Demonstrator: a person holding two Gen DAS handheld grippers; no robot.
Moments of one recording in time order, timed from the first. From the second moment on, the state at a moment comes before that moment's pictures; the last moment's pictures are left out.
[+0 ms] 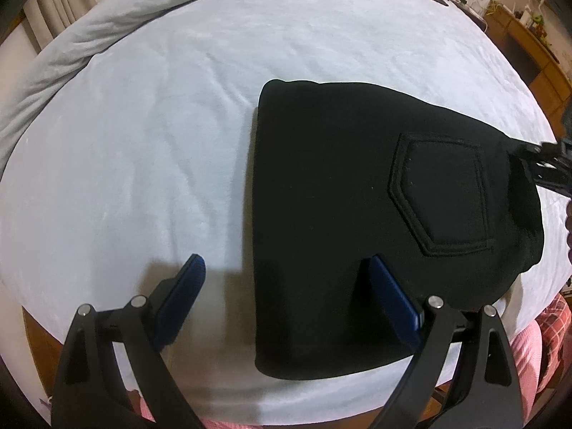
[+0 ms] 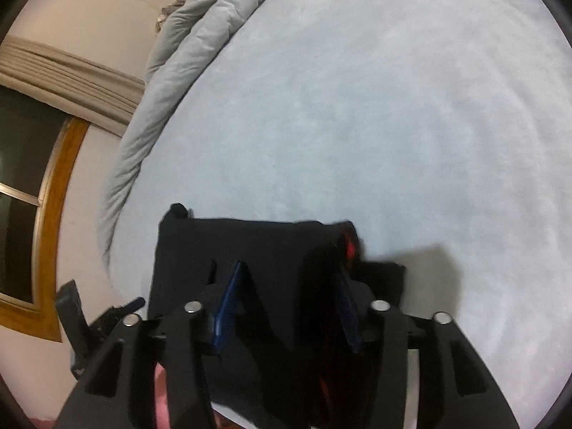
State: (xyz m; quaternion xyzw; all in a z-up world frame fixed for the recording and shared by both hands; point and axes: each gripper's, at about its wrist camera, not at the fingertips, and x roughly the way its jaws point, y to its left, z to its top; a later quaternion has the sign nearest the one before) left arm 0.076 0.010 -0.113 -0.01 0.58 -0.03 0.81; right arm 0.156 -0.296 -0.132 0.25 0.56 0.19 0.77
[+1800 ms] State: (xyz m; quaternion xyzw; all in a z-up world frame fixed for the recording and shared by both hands) left arm 0.104 0.003 -0.123 -0.03 0.59 -0.05 0.81; right arm 0.058 -0.289 -0.107 0.12 0.59 0.10 0.79
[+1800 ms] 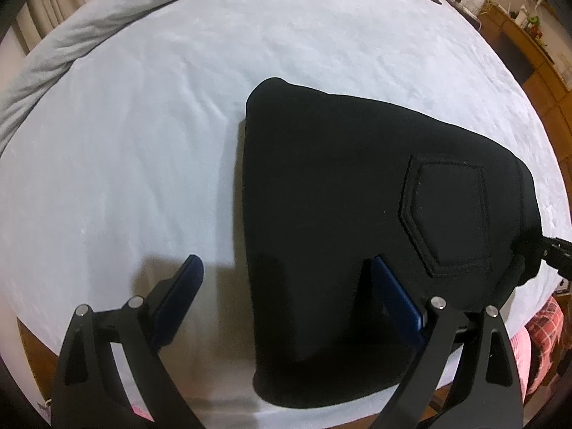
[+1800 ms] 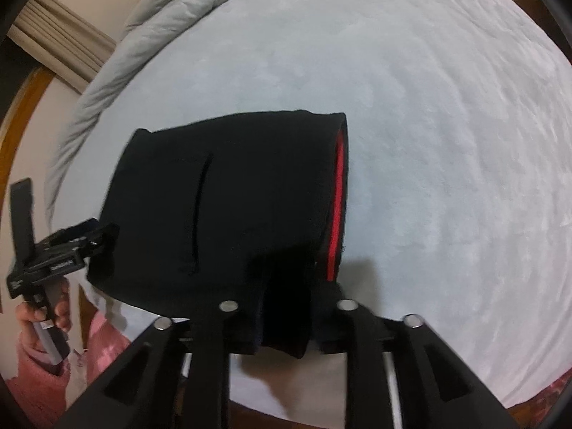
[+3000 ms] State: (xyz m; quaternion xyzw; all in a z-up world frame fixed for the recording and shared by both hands) left arm 0.133 0.020 -0.182 -0.20 0.67 -0.22 0.68; right arm 0.091 -0.326 -0.199 0.35 0.60 0.23 0.68
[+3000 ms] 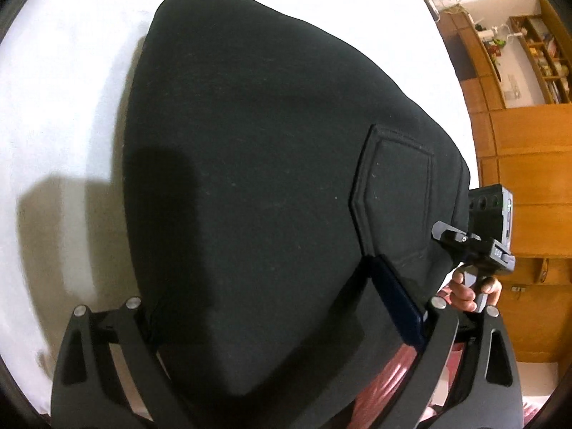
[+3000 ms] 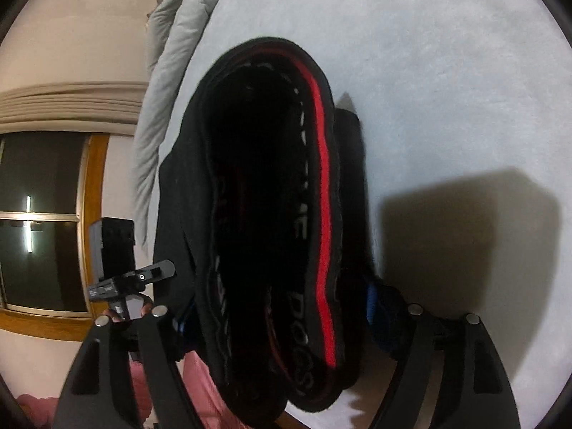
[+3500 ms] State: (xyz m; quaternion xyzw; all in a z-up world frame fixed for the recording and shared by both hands) left arm 0.124 0.022 -0.132 -0.18 0.61 -0.18 0.75; right arm 0.080 -0.316 -0.128 0.30 0.53 0.26 0.74
